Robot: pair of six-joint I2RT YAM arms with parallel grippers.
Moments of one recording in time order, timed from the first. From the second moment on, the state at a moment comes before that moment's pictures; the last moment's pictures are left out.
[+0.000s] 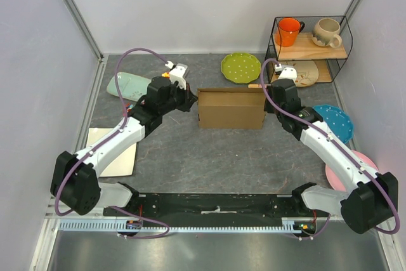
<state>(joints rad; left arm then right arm) -0.53 1.33 0.97 -0.02 0.16 -0.22 0.42 1.19 0.97 -0.37 0.35 0.35</state>
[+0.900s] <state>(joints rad) -0.56 1.35 0.94 0.03 0.11 -0.22 0.42 1.14 0.98 -0.45 0.37 0.38</state>
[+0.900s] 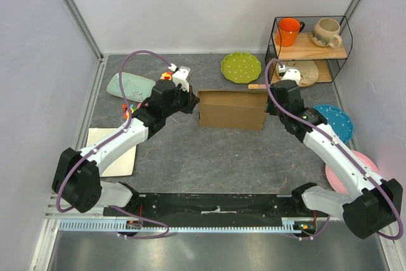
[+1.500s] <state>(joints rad) -0.56 1.37 0.97 -0.01 0.11 -0.22 0.42 1.10 0.99 -0.35 0.40 0.38</state>
